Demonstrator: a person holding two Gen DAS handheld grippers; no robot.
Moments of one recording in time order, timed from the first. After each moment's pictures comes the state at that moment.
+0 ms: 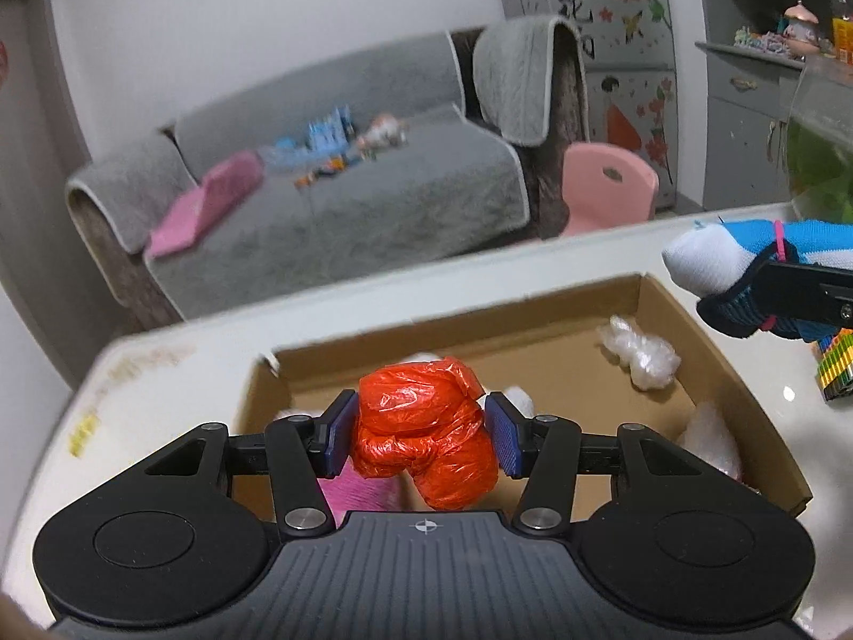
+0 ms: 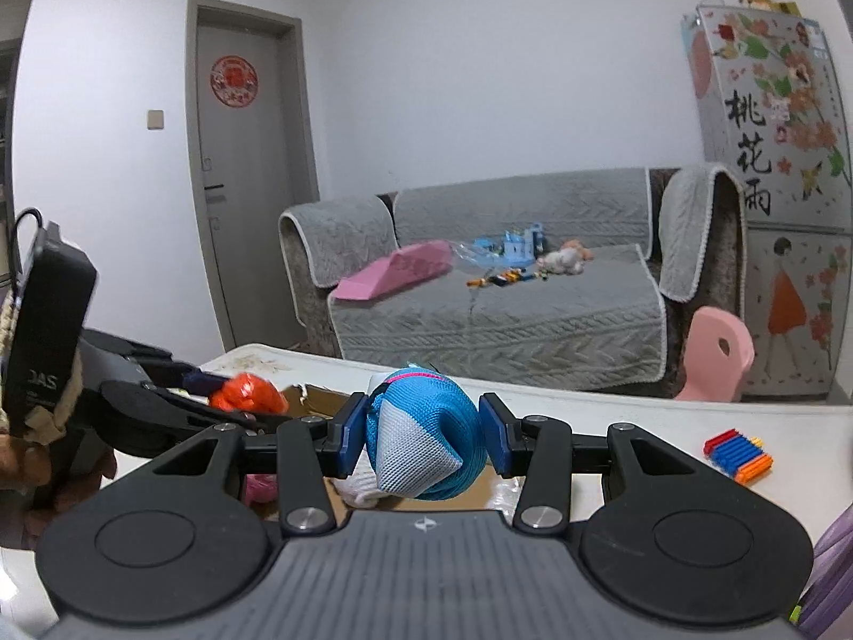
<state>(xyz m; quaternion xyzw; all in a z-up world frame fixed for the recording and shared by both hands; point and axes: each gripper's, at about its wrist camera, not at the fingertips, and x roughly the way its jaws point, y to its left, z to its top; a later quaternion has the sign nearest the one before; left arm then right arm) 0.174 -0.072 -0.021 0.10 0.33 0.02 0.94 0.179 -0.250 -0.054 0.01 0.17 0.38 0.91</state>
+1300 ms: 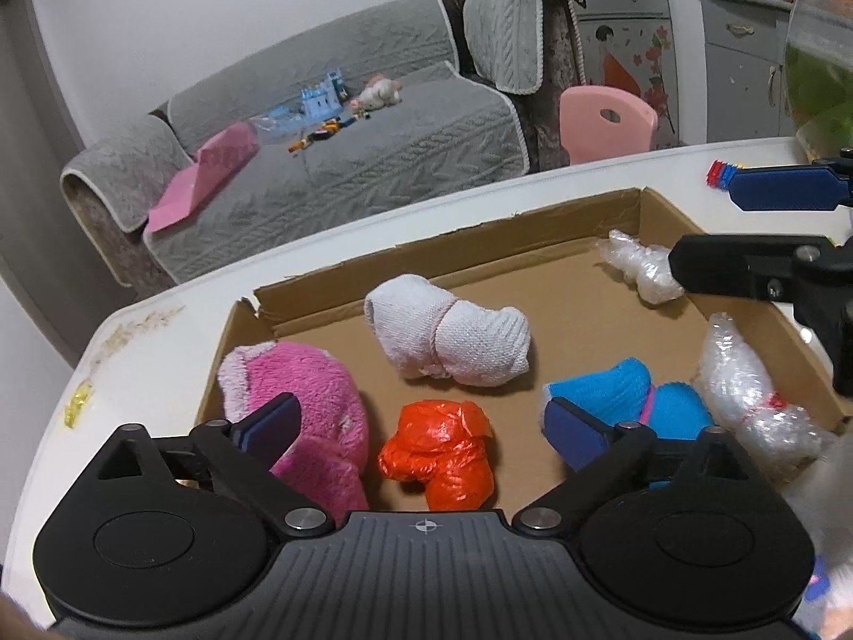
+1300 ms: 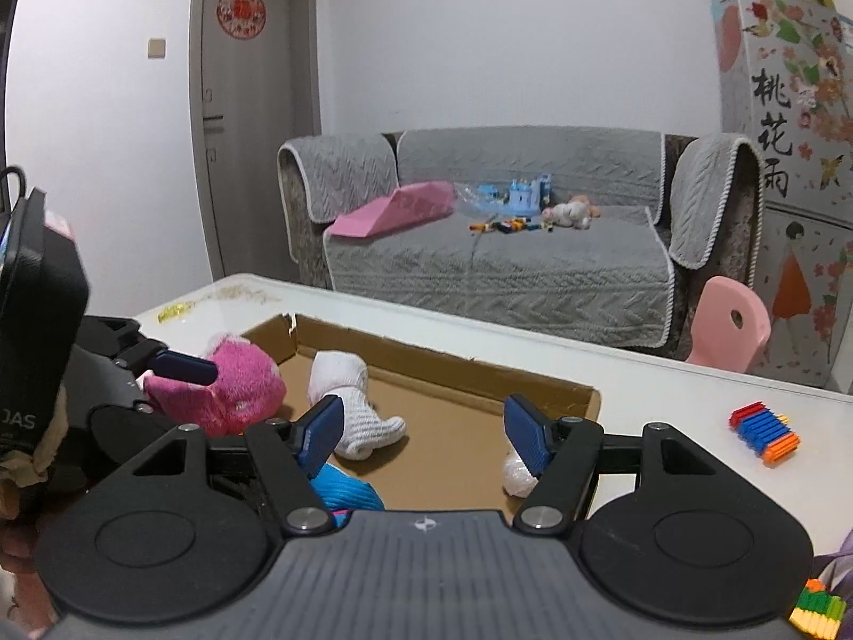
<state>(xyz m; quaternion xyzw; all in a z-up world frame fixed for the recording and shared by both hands) 0.163 -0.080 -0.052 0.14 0.36 0.03 0.92 0.165 -0.237 -0.066 -0.04 0.20 0.37 0.91</state>
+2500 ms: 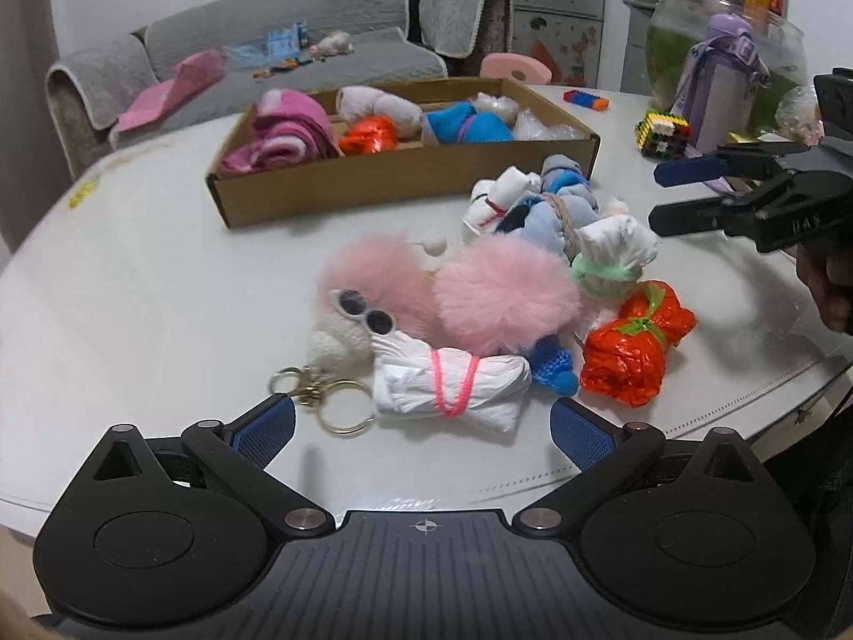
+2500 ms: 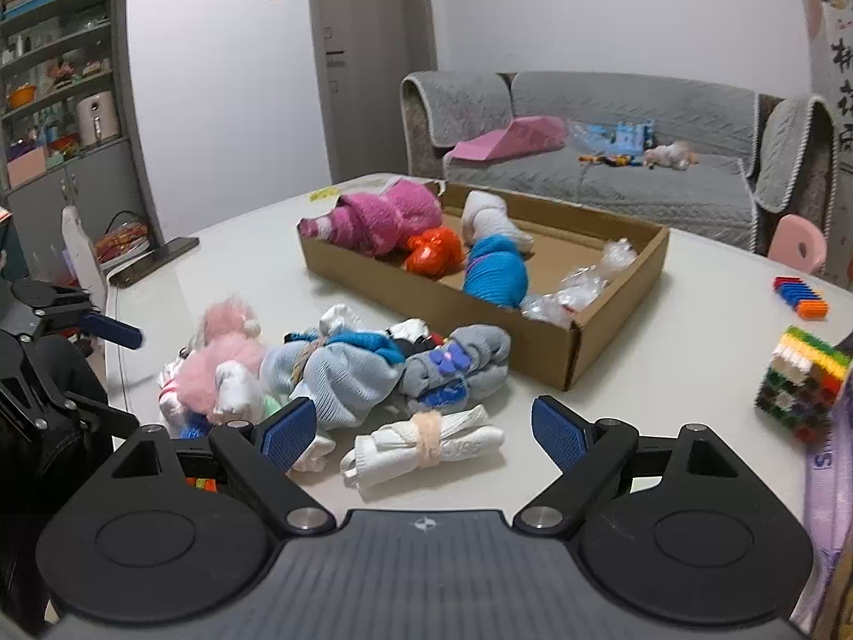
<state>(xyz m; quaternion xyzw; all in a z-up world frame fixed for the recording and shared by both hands) -0.083 -0.052 -0.088 0.04 0.39 -0.05 0.92 0.062 -0.288 -0.112 -0.09 0.26 0.49 0.83</state>
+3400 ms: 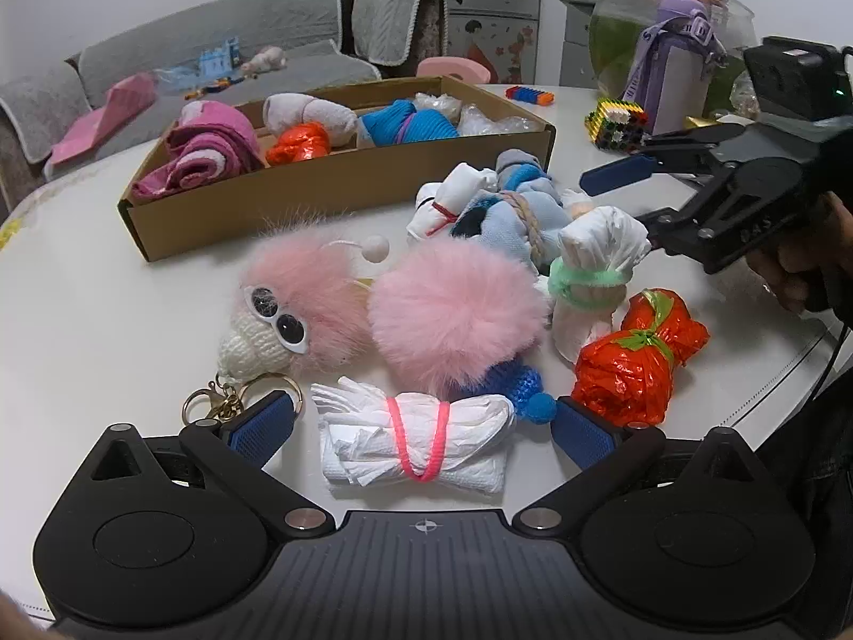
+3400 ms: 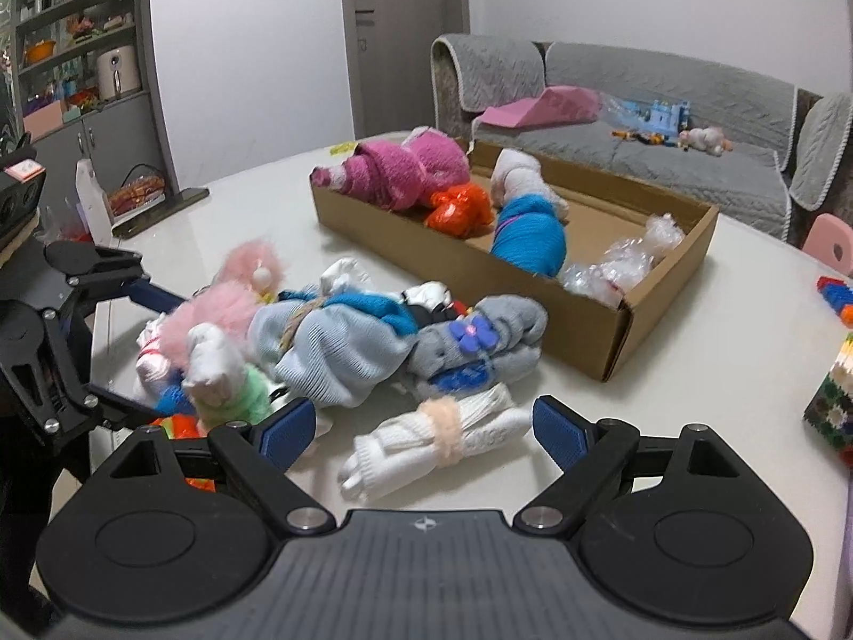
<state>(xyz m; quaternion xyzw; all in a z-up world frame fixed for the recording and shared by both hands) -0.057 -0.056 -0.109 0.06 0.37 -0.13 0.92 0.074 -0.274 -0.128 -0.13 0.27 0.50 0.81</state>
